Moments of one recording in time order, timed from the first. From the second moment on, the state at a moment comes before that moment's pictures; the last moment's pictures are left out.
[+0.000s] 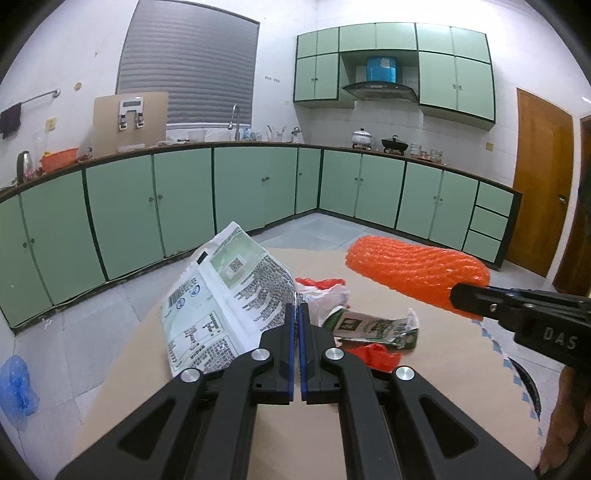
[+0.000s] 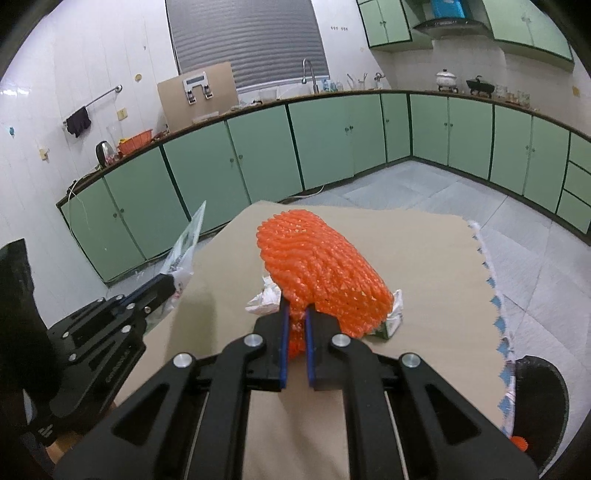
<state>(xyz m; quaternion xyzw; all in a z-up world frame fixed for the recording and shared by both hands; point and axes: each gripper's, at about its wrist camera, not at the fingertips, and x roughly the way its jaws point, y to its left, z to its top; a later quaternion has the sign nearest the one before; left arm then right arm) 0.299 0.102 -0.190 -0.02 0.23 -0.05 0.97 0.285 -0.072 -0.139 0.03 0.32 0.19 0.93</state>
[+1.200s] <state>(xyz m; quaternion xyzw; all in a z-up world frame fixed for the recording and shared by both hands) 0.278 -0.299 -0.232 0.07 0.31 -0.40 0.86 0.150 -0.465 -0.238 0.14 0.36 -0.12 0.91</state>
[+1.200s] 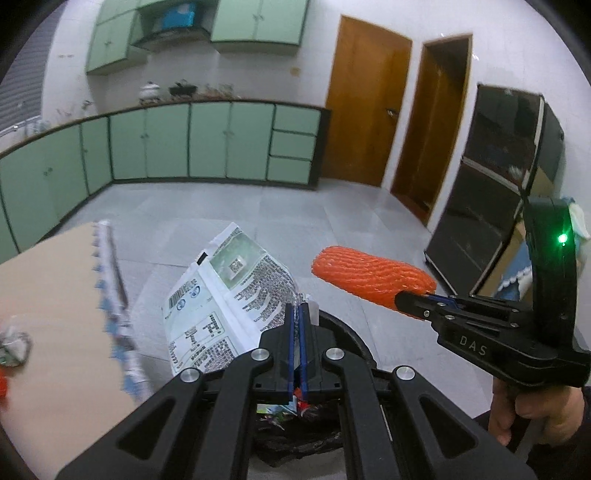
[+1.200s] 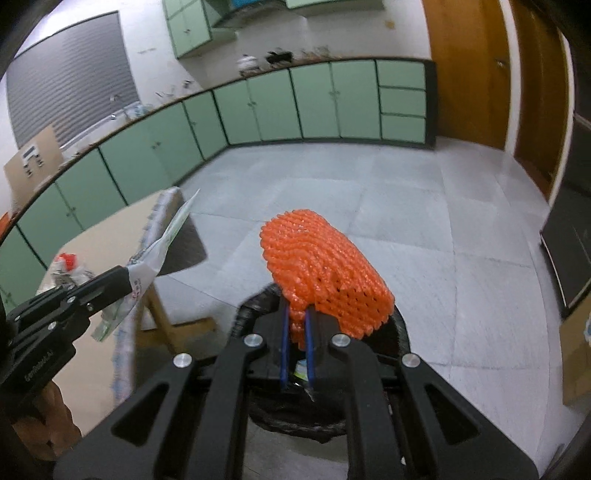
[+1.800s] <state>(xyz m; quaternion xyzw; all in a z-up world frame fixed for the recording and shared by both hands) 0.335 -0.373 -0.311 0.08 0.41 -0.40 0.82 0.218 -0.492 -0.302 0.17 0.43 -0.14 0.88</state>
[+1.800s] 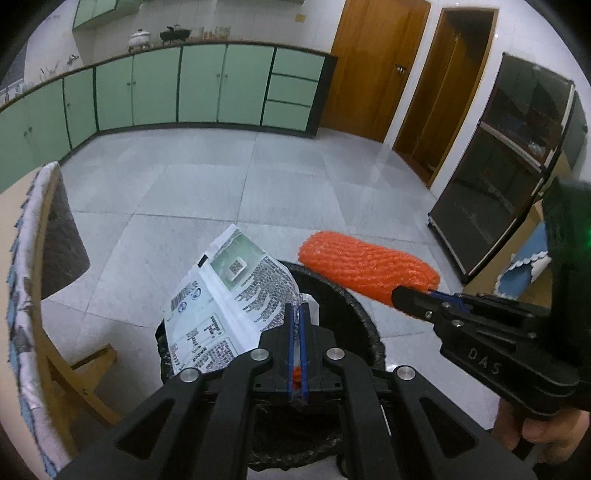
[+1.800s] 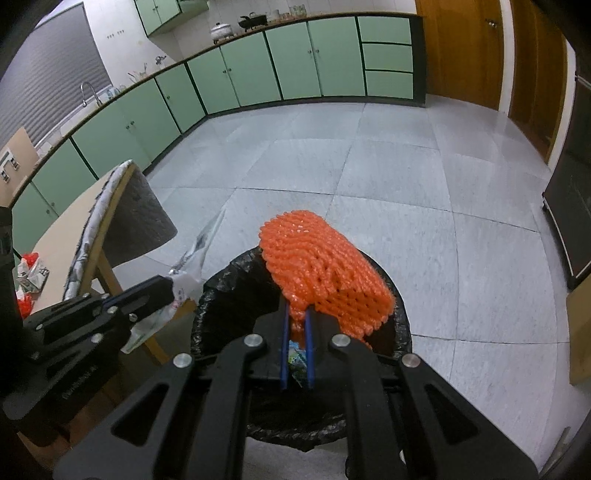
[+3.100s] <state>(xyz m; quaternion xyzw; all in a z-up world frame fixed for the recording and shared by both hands) 0.267 -0.132 -0.187 0.03 0.27 -0.18 0.94 0.180 -0.326 -0.172 0.11 0.32 0.00 0.94</state>
